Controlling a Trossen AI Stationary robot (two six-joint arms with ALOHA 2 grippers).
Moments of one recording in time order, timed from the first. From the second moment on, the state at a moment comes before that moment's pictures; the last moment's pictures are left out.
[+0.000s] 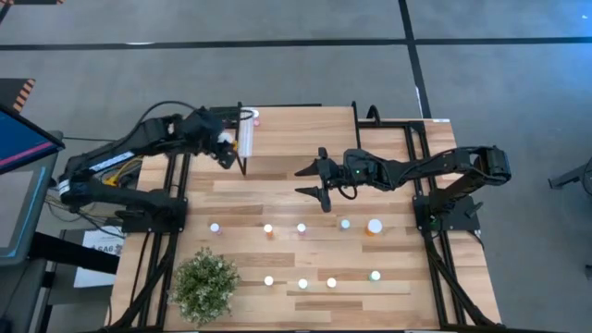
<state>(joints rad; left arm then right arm) 0.40 1.13 1.27 -1.06 -0.28 -0.30 -0.11 1.48 0.84 0.47 -0.12 0.00</state>
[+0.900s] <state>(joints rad) 0.50 1.60 1.58 -1.14 -0.20 -0.11 -0.11 1.48 0.84 0.45 -0.13 -0.01</state>
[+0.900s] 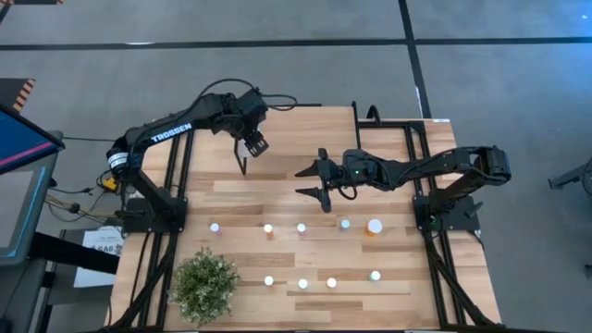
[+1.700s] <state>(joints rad) 0.53 1.58 1.56 -1.08 -0.19 -0.09 -0.10 1.48 0.84 0.45 -0.13 -0.01</state>
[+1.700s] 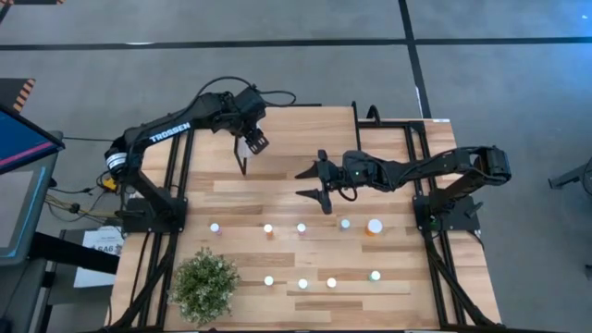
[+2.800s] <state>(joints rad) 0.55 1.48 1.42 -0.93 -0.11 -0.07 -0.10 1.48 0.84 0.46 -0.13 -0.01</state>
